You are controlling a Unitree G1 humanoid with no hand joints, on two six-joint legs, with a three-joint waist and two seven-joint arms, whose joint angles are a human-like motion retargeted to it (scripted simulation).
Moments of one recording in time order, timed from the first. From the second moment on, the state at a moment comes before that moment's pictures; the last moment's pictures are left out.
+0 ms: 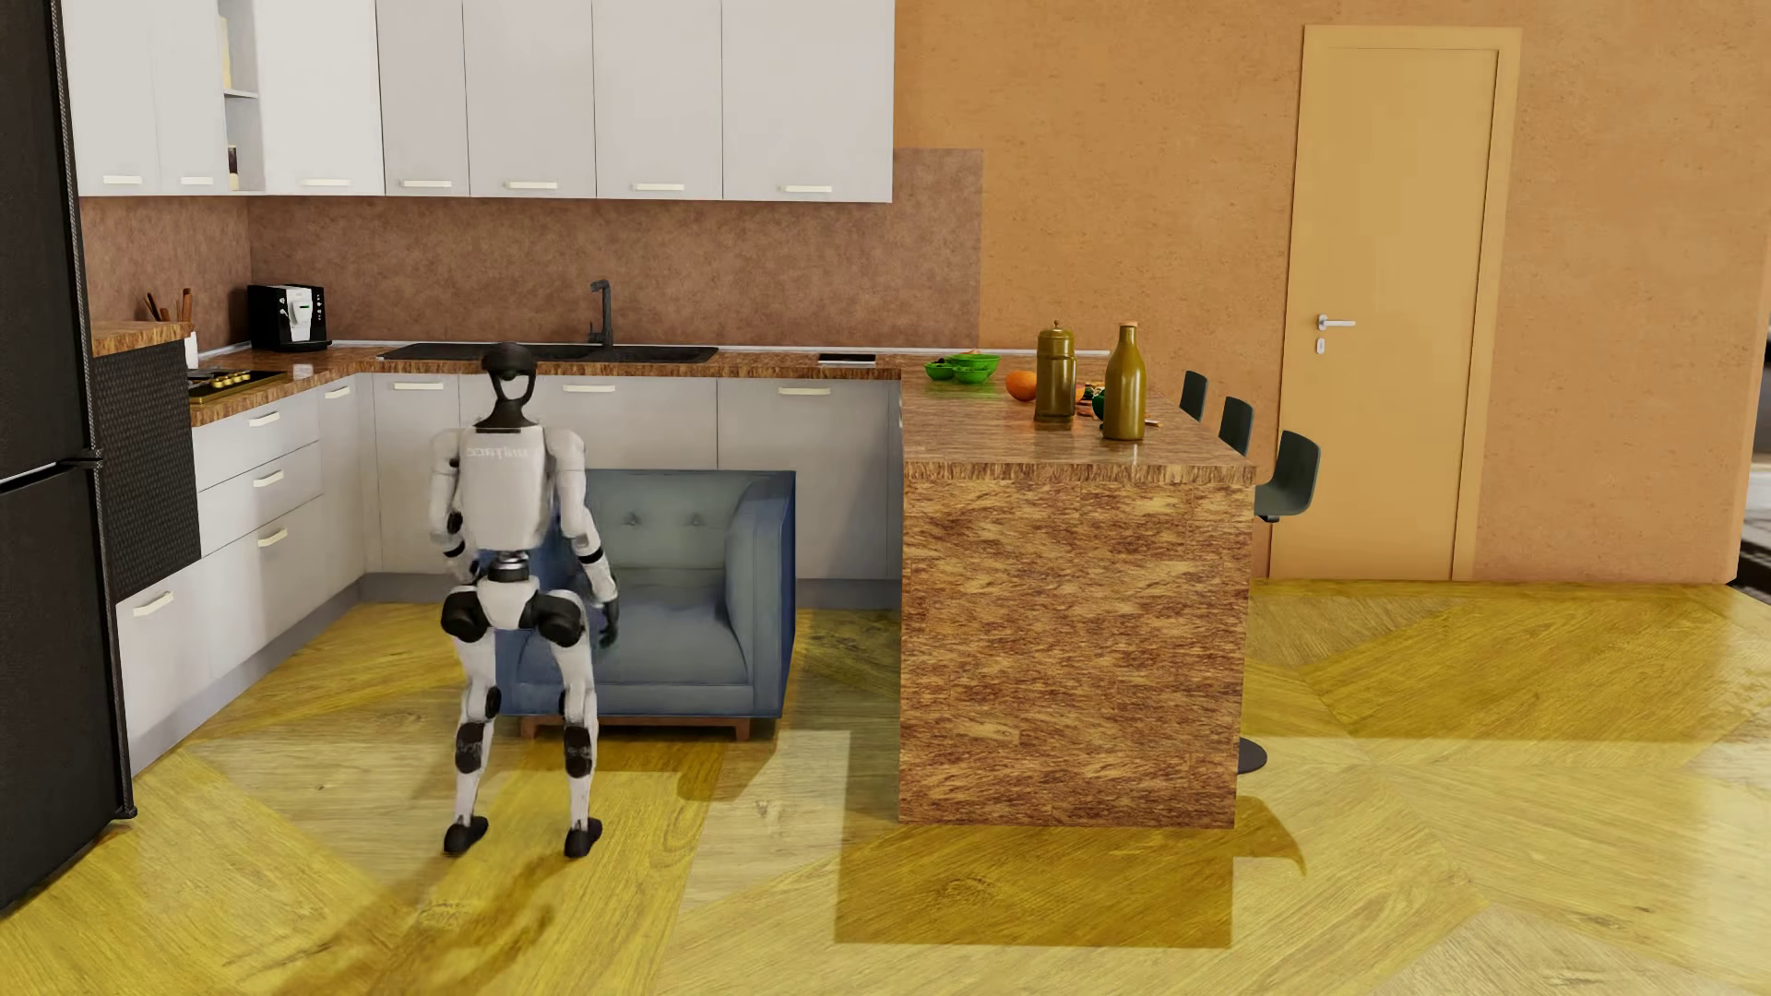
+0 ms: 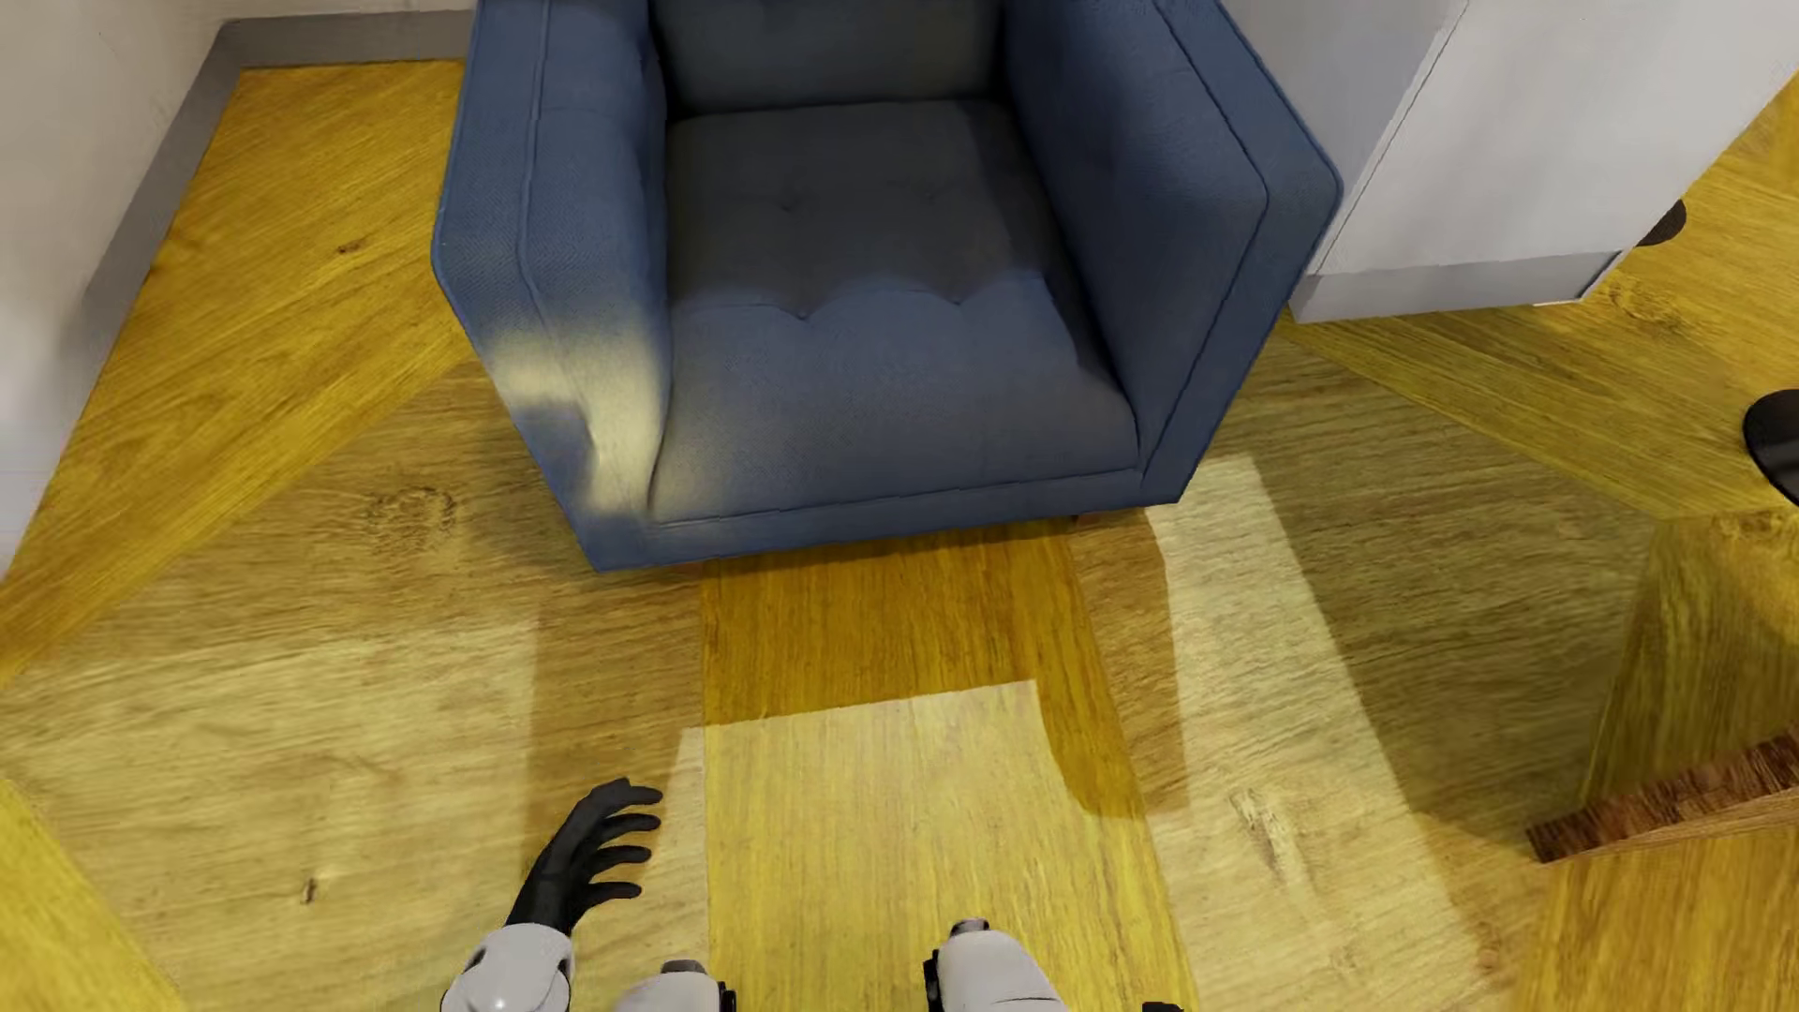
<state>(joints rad) -0.54 -0.55 -0.12 0.01 -0.04 -0.06 -0.05 0.05 0.13 0.88 0.88 0.02 0.22 -0.33 -0.36 0.14 -0.19 0.00 0.04 -0.09 0.06 0.64 0.65 0.05 -0.21 -0.05 0.14 0.08 0.13</state>
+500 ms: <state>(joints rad) -0.36 -0.38 -0.07 0.03 -0.03 -0.03 -0.05 0.02 0.06 0.70 0.67 0.13 0.19 -0.35 -0.31 0.18 -0.15 -0.04 0.04 -0.03 0.06 0.61 0.64 -0.05 0.01 0.06 0.09 0.04 0.00</state>
